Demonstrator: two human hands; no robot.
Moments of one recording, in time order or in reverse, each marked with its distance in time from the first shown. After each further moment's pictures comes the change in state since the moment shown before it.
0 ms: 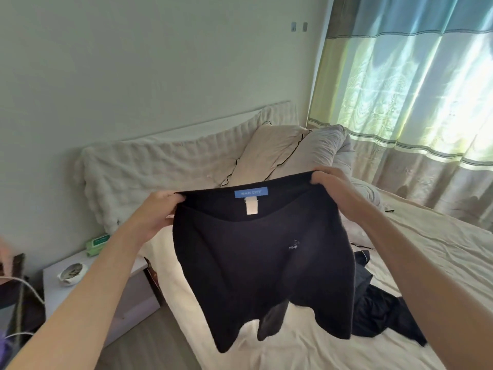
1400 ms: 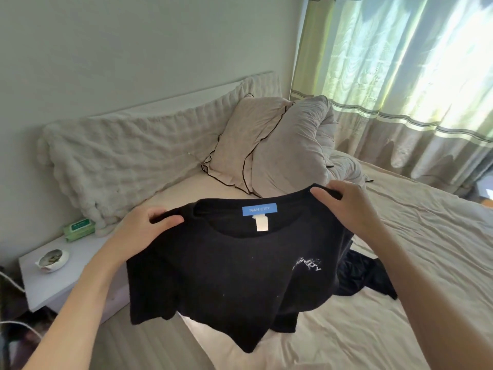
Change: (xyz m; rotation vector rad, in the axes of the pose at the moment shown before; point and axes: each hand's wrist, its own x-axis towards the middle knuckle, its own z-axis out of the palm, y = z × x) left_hand -0.038 -0.055 0.000 0.646 -0.069 0.229; right_hand -0.069 0.067 -0.023 -0.543 0.234 -0.098
